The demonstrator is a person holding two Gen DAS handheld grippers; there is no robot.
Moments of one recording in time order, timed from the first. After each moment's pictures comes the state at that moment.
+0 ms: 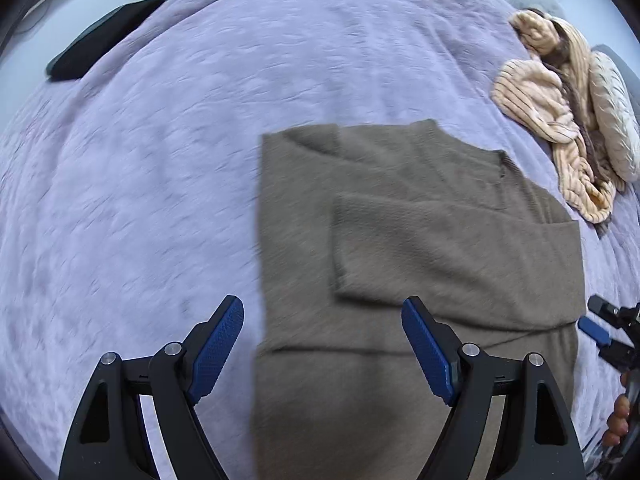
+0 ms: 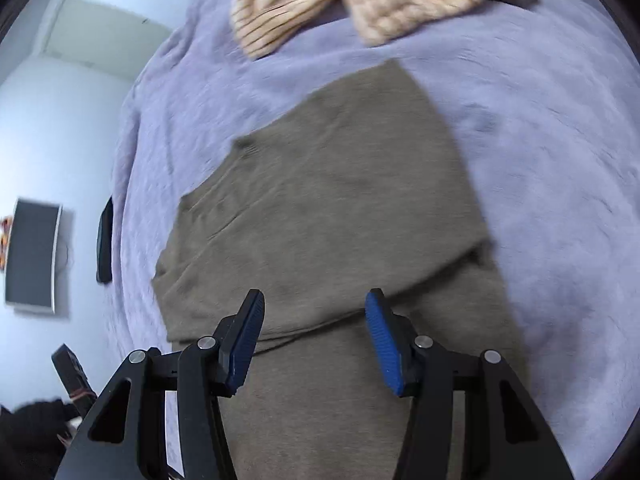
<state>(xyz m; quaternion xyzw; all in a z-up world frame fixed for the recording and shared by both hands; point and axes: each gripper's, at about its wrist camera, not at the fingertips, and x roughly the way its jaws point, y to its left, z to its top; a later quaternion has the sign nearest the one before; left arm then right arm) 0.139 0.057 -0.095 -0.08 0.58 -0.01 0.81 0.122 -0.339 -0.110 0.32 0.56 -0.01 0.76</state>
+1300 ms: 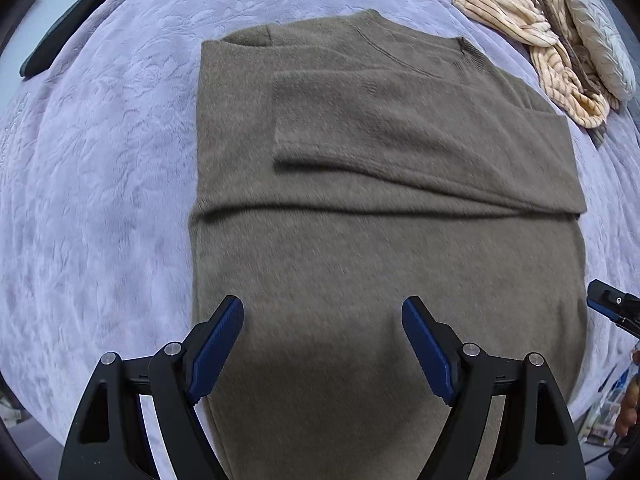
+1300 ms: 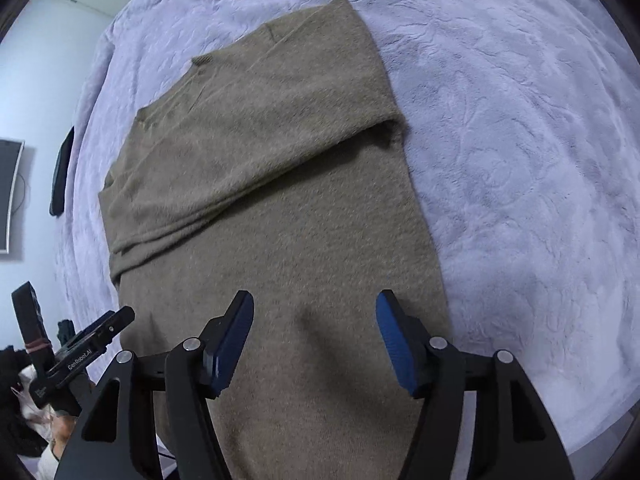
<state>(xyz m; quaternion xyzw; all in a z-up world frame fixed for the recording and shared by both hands) 0.071 0.006 -0.114 -0.03 0.66 -0.04 0.75 0.060 -0.329 -0.113 0.19 0.66 -0.01 0.73</state>
